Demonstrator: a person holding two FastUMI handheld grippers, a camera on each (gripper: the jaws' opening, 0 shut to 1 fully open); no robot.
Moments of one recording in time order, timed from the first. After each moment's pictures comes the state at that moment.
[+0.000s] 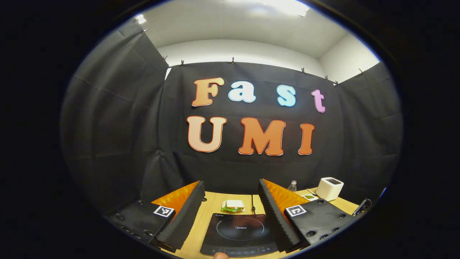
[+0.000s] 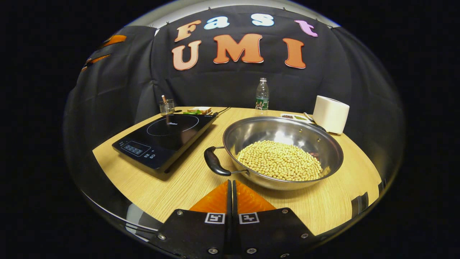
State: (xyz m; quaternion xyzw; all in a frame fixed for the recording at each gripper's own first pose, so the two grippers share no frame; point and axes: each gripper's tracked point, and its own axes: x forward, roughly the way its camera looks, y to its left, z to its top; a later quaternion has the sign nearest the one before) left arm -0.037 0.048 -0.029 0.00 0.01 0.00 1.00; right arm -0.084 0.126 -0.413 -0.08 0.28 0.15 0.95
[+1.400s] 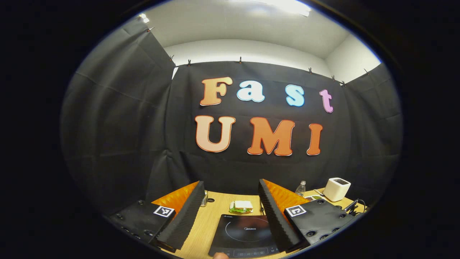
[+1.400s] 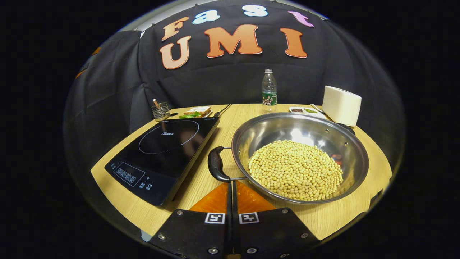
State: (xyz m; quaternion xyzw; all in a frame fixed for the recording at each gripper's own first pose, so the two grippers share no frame) left arm -0.026 0.083 -0.035 0.00 0.01 0.03 1.00; right arm -0.036 0.187 -0.424 -0.03 0.31 0.14 0.94
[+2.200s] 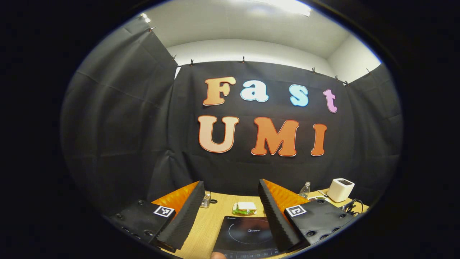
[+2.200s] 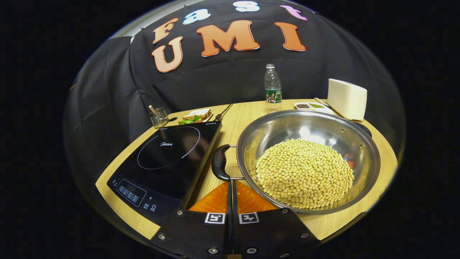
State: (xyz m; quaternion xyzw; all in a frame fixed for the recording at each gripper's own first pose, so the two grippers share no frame) left arm -0.014 0.094 -0.034 0.00 0.01 0.04 1.00; right arm -0.008 0.208 -0.424 0.00 0.33 0.14 0.94
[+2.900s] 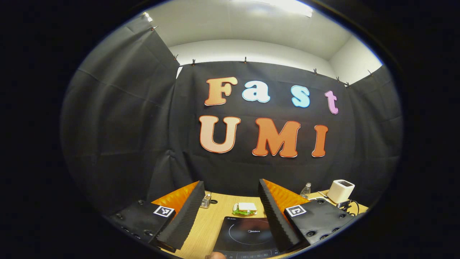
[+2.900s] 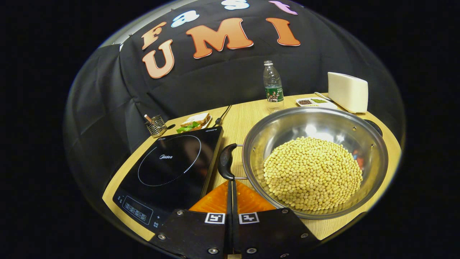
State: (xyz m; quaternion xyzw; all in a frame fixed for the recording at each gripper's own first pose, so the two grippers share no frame) left arm -0.011 0.102 -0.037 0.00 0.01 0.05 1.00; right arm 0.018 0.223 -0.423 0.04 0.33 0.12 0.93
